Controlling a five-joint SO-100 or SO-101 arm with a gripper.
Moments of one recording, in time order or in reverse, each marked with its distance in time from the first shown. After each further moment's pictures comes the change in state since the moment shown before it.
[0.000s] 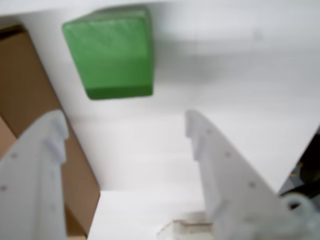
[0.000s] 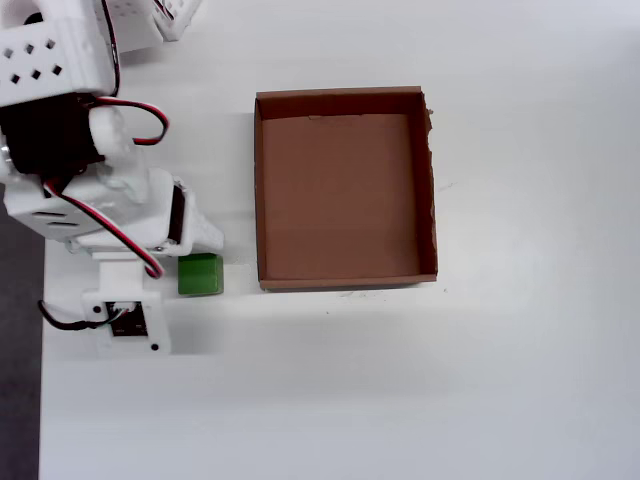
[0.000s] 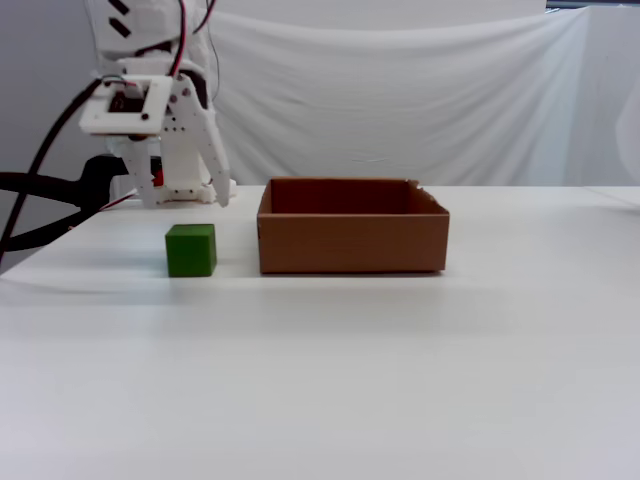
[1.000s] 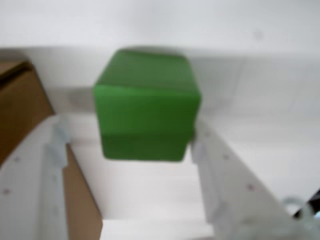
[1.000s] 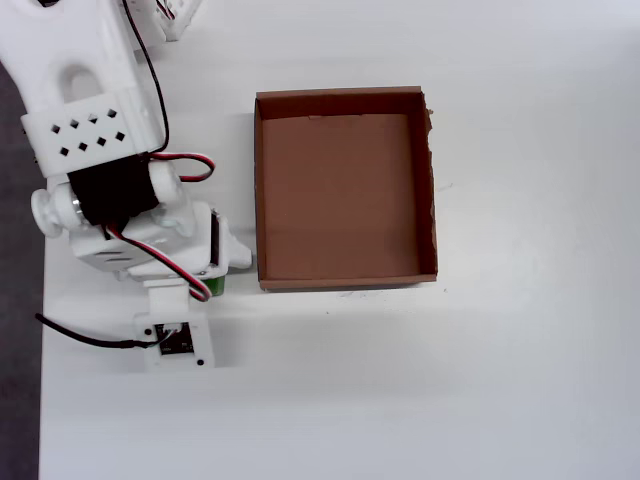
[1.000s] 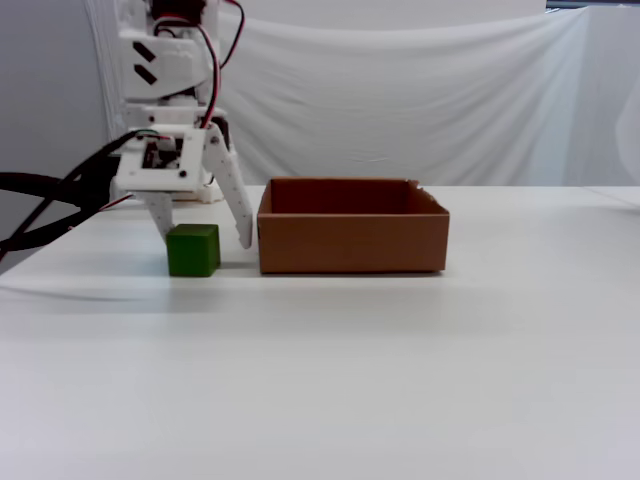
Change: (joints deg) arm -3.5 -11.5 -4.6 -5.2 -0.2
